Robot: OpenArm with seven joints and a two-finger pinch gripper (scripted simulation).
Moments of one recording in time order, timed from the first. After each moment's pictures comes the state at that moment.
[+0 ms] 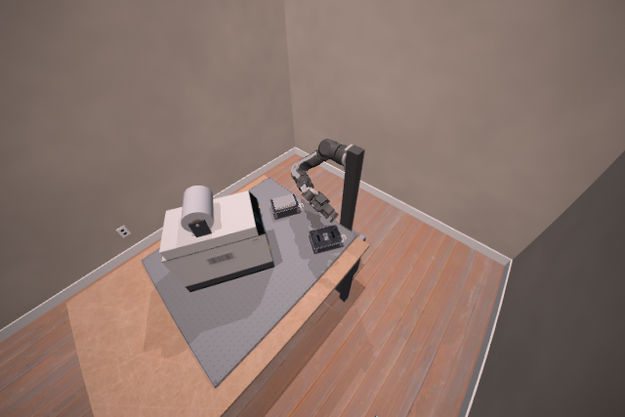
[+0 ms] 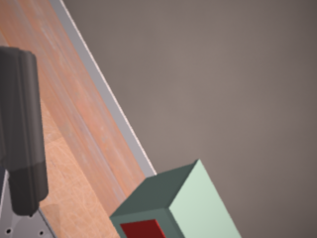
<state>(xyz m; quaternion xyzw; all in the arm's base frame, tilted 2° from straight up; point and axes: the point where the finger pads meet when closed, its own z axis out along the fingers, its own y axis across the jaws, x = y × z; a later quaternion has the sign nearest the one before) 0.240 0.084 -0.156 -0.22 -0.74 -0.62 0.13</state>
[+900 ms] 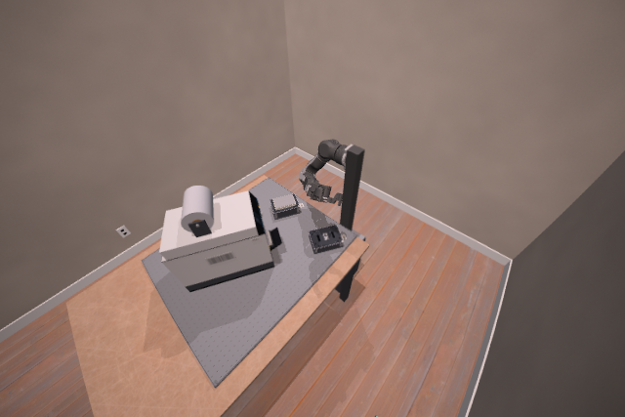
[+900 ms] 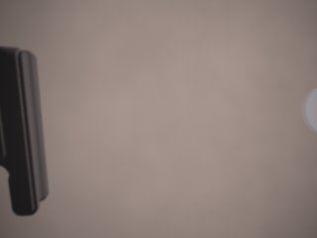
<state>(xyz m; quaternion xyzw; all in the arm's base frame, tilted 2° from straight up) 0.238 0.073 -0.041 -0.29 -0.43 -0.81 0.29</state>
